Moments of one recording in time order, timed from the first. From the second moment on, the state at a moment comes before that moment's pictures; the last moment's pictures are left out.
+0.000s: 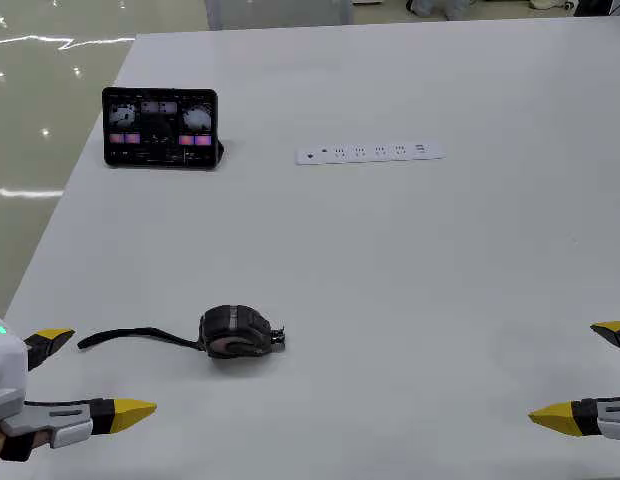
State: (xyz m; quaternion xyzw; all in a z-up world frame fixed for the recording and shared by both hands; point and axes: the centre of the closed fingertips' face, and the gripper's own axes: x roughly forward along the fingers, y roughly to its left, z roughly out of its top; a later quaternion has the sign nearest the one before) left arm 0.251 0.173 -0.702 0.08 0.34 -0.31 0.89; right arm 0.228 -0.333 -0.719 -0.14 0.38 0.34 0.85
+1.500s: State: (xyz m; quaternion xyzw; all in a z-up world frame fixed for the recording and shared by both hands) left arm 0.253 0.157 -0.711 0.16 0.37 -0.40 0.82; right arm 0.240 -0.317 -0.716 -0.17 0.37 0.39 0.83
